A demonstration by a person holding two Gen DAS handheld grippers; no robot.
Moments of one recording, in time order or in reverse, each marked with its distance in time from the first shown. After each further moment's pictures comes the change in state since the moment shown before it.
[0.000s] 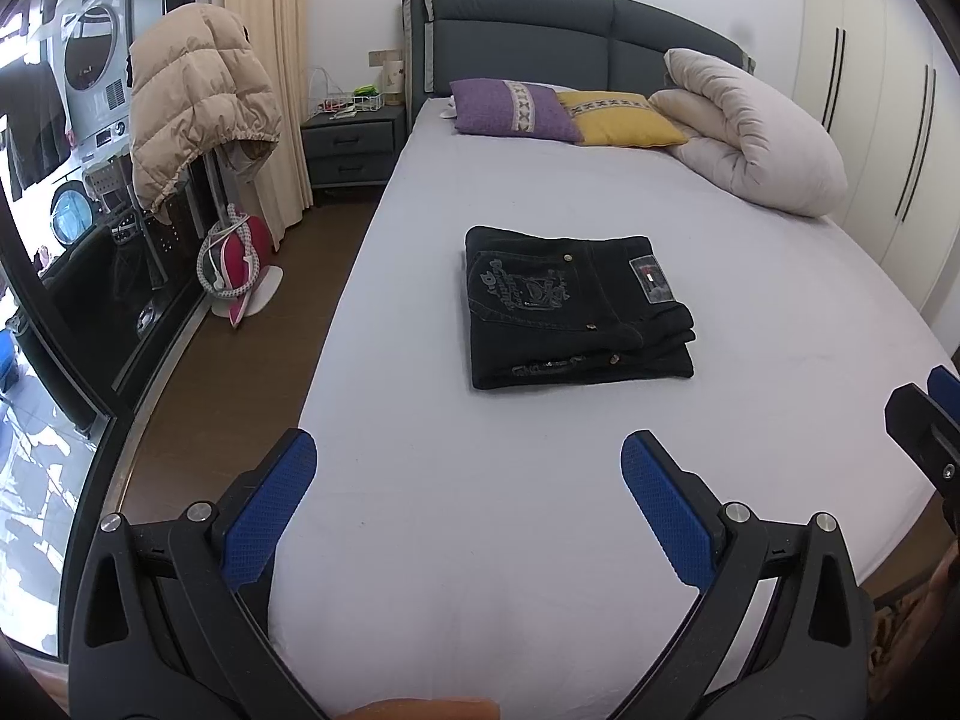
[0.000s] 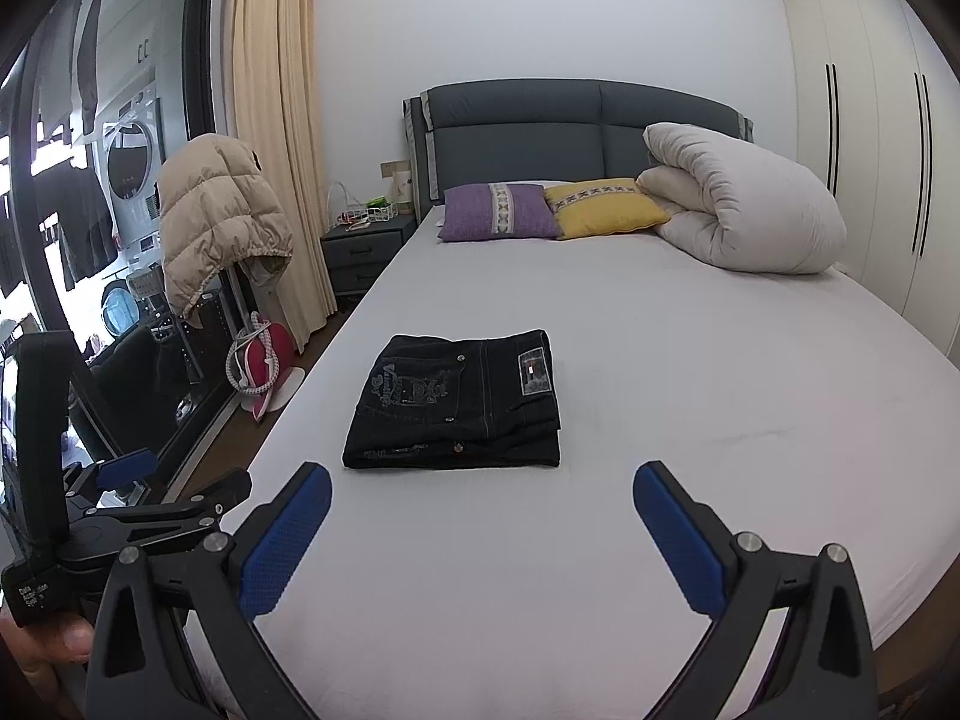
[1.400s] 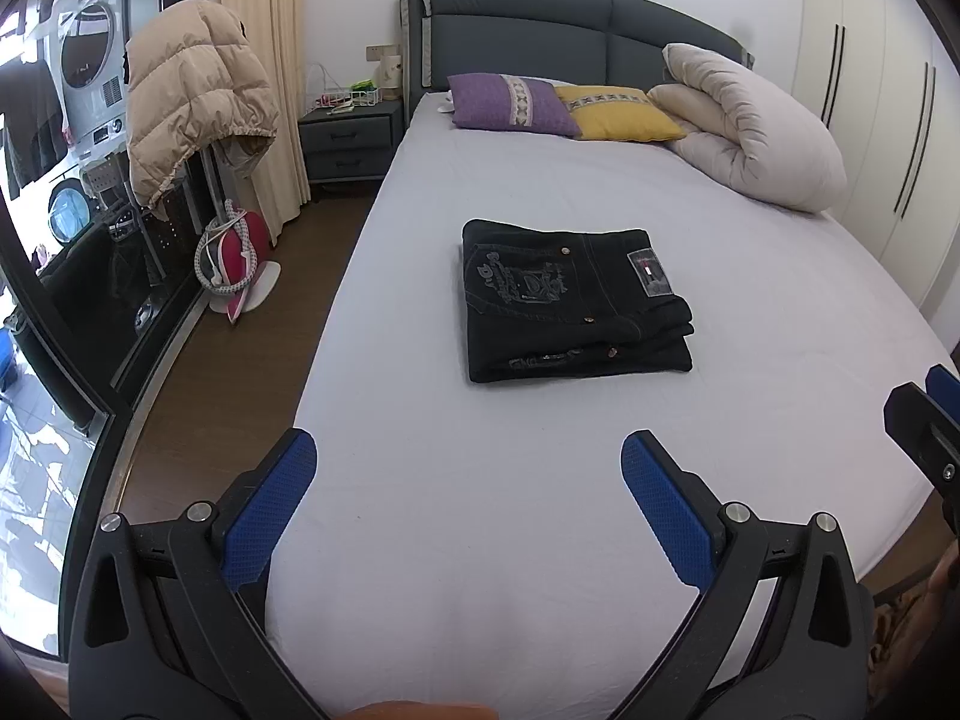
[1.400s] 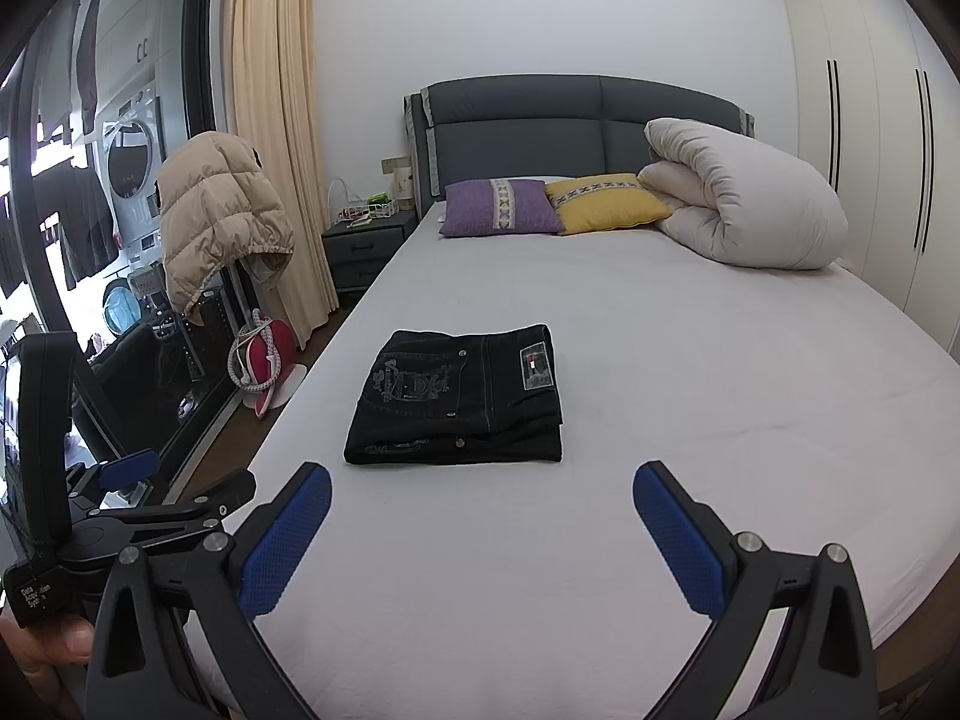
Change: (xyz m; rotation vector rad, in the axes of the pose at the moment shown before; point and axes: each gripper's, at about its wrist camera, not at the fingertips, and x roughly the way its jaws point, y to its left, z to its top) left arm 0.006 -0.003 -0.007 0.006 0.009 -0.004; right arm 0.001 0.001 -0.007 0.000 0.006 0.002
